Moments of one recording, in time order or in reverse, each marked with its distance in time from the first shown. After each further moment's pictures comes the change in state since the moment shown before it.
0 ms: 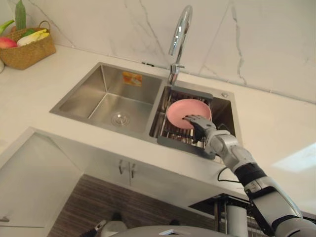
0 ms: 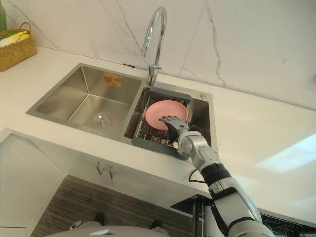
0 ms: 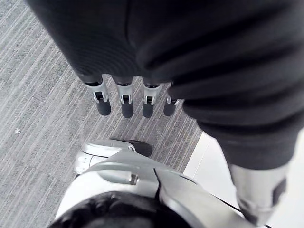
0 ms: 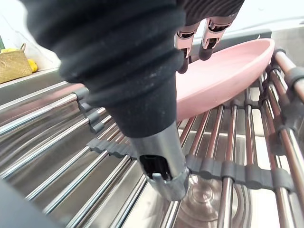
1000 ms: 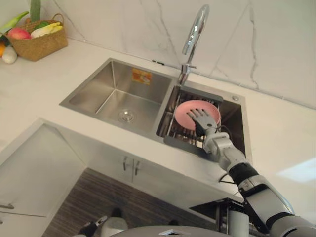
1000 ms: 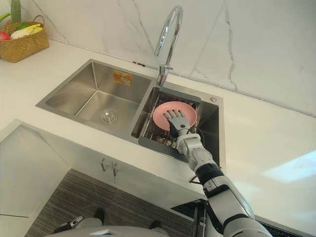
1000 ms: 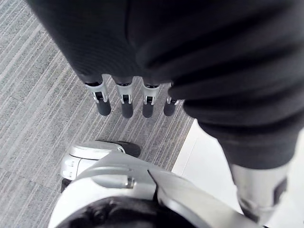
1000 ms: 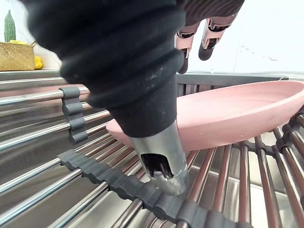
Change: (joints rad) left arm 0.007 0.017 -0.054 -0.014 0.040 -0.118 0.001; right arm -0.036 0.032 0.035 0.122 -0.156 0.120 -0.238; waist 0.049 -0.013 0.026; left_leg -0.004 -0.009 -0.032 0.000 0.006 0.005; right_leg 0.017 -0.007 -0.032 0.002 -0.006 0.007
